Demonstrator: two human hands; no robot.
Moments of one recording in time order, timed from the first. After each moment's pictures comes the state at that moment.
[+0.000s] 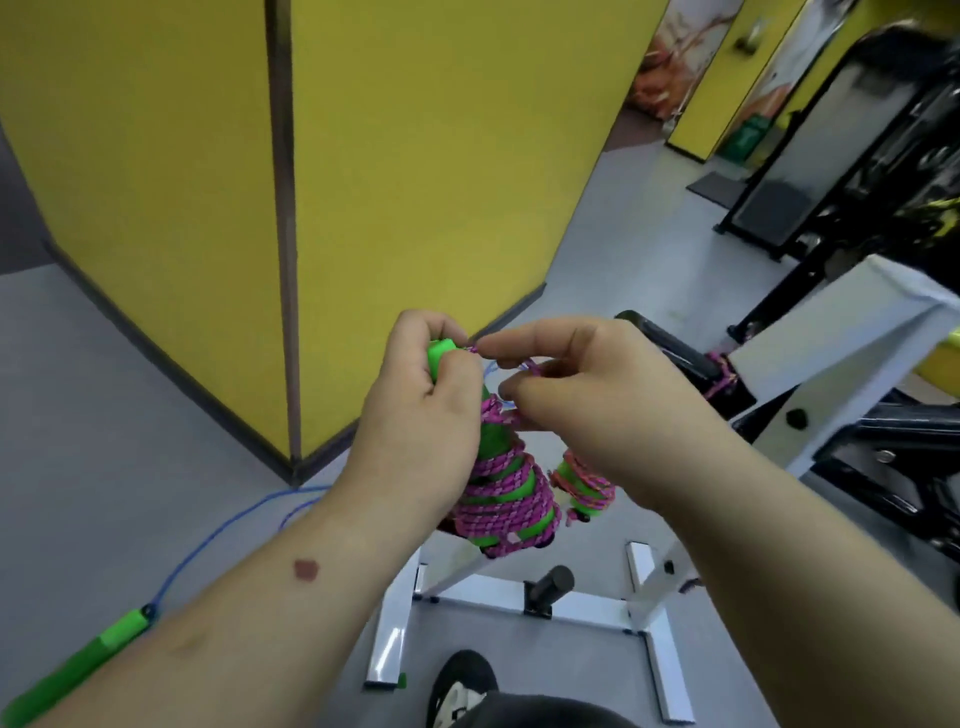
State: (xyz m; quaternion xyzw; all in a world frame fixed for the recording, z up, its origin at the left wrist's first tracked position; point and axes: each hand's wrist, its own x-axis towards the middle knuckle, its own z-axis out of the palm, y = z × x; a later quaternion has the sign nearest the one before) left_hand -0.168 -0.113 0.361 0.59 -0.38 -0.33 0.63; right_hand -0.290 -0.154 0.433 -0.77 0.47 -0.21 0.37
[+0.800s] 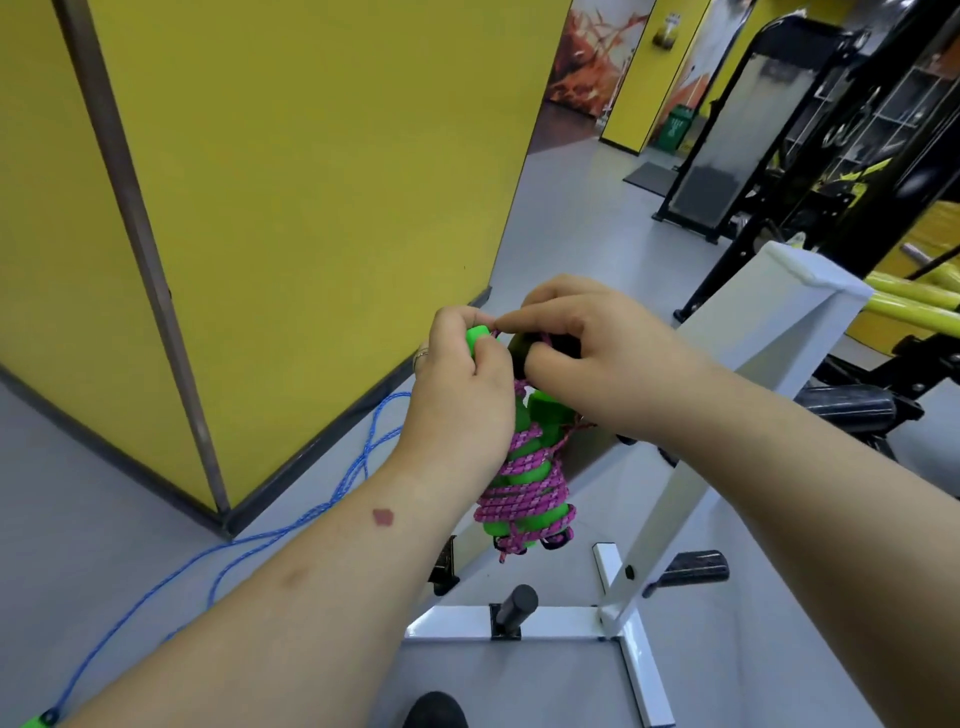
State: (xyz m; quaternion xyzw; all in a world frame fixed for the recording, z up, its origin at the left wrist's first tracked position) left_hand -0.243 -0.209 0.372 0.57 -0.41 -0.38 0.60; right_hand -0.359 -0.245 0.446 -0.87 0.45 -0.16 0.11
